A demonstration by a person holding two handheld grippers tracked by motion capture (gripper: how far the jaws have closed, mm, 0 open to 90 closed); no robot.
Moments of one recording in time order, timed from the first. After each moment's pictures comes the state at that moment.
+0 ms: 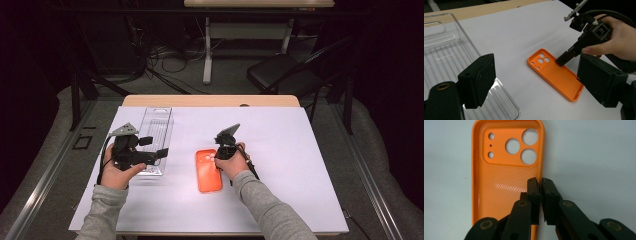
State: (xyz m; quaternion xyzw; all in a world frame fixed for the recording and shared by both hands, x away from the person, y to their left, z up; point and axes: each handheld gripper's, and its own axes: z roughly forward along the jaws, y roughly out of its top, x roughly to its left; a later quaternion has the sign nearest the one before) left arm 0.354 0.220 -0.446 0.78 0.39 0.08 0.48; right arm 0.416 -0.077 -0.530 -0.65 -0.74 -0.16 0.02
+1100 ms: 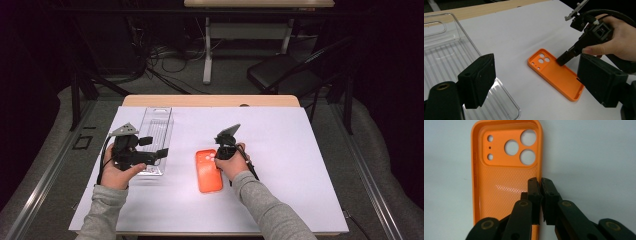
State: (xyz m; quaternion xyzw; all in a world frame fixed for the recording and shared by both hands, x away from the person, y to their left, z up) left arm 0.354 0.220 -0.447 0.78 0.39 0.08 0.47; right arm 0.415 -0.076 -0.529 -0.66 -0.74 -0.17 0.01
